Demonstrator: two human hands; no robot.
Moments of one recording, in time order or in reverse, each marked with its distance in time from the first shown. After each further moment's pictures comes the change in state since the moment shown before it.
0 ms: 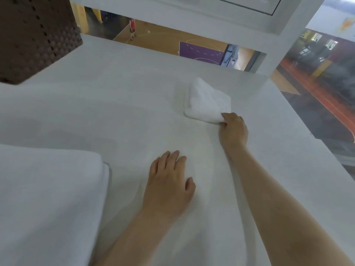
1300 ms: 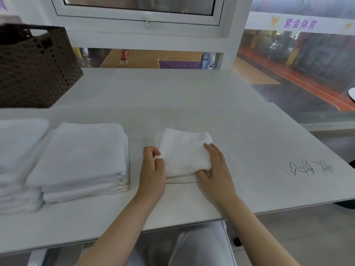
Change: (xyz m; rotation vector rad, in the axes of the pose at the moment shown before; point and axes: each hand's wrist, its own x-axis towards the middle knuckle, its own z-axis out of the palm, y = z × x) left_hand -0.135 -0.002 -0.070 -0.938 0.074 -0.212; right_hand -0.323 -0.062 -0.136 0.533 -0.134 0.115
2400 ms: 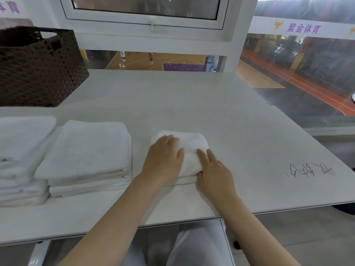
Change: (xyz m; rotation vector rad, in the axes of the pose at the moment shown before) left_hand 0.024 0.043 0.006 0.848 -0.214 0.340; right_hand 0.004 -0.016 0.001 -0.602 -0.167 -0.015
